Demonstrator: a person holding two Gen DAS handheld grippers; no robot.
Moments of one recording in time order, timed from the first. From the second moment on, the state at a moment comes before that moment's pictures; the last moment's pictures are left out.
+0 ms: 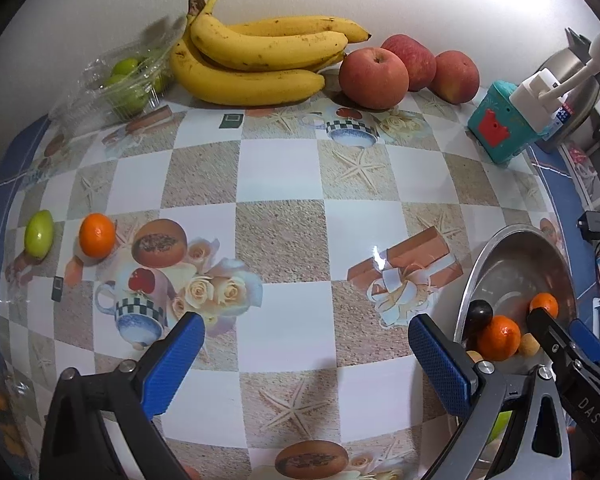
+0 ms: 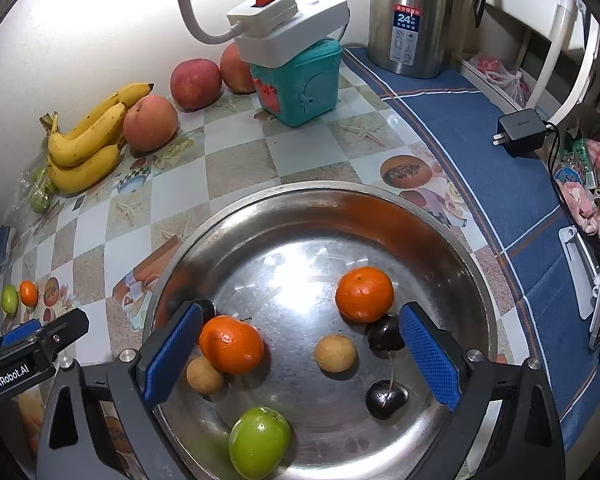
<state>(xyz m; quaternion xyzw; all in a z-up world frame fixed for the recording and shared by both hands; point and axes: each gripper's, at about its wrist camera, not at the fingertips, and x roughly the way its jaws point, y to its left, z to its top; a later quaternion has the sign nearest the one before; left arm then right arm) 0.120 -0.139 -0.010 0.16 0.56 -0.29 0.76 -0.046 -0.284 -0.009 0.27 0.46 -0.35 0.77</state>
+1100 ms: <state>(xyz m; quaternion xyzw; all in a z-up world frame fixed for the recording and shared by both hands) 0.229 0.006 0.013 0.13 0.47 -0.21 0.85 0.068 -0.172 0.013 0.24 0.46 -0.21 0.83</state>
